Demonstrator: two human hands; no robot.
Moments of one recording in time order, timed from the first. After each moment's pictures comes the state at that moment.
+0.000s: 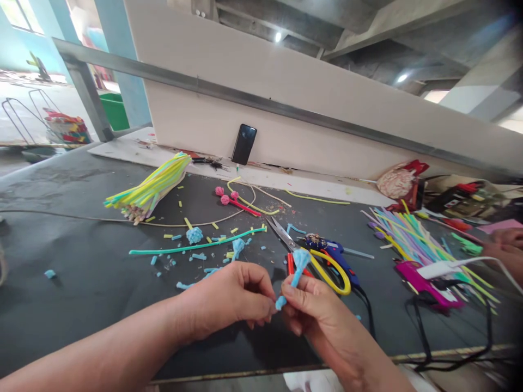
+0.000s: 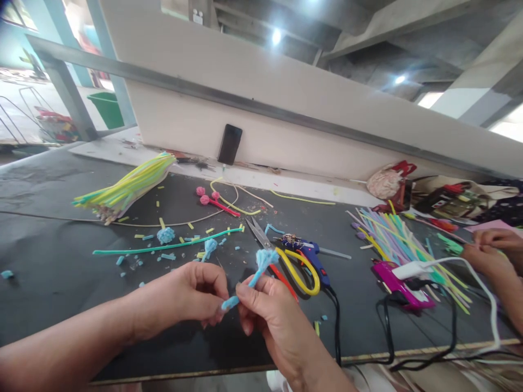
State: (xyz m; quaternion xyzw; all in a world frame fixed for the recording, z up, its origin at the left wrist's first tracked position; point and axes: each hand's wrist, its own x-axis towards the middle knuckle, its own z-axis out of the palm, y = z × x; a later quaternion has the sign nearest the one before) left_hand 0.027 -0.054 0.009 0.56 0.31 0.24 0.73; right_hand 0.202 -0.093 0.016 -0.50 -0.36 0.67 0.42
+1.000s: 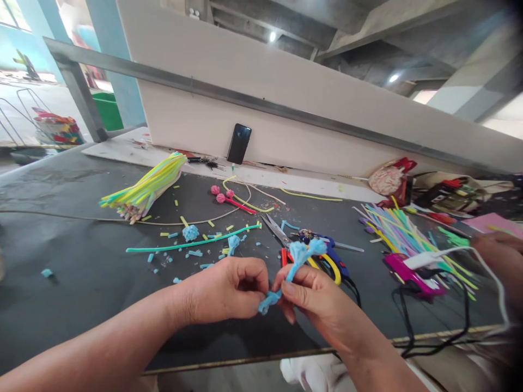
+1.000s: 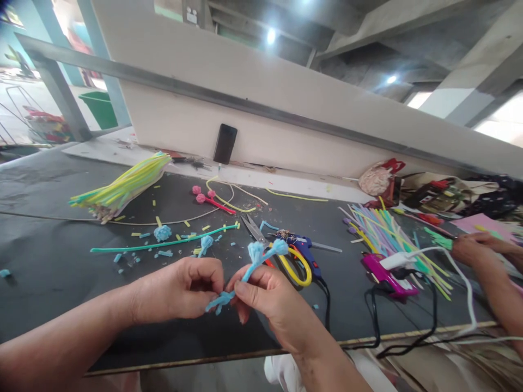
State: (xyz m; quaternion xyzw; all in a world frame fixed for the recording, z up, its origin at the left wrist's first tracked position) left_hand 0.023 -0.053 0.013 0.71 0.27 0.25 0.60; right_hand 0.217 -0.090 0.024 -0.46 -0.50 0.63 0.38
